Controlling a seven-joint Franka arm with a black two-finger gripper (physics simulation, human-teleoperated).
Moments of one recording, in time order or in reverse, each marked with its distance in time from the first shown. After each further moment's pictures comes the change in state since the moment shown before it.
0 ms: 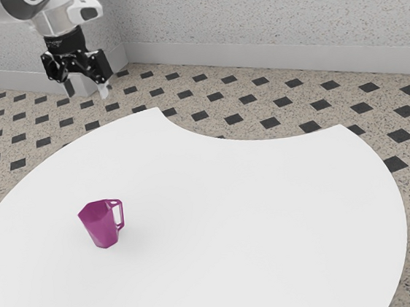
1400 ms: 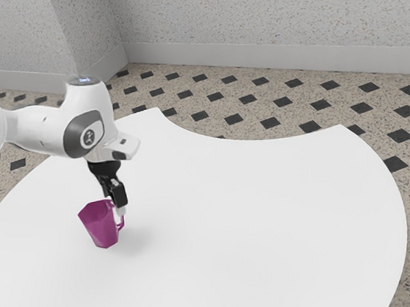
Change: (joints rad) arm -0.060 0.039 0.040 -0.671 0.077 0.597 0.587
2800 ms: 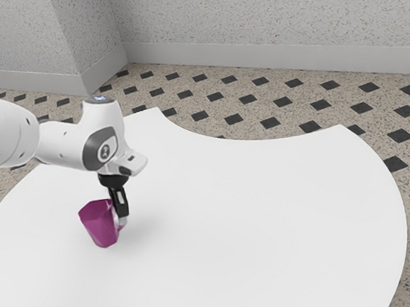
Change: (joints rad) arm 0.012 0.202 0.023 0.100 -0.029 0.058 0.194
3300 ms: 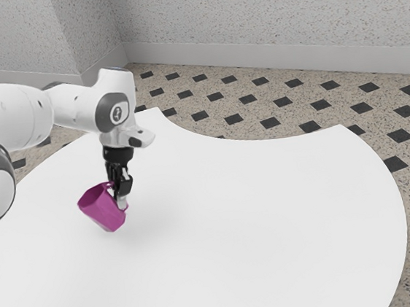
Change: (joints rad) arm 0.018 0.121 -0.015 0.342 -0.003 -0.433 -0.130
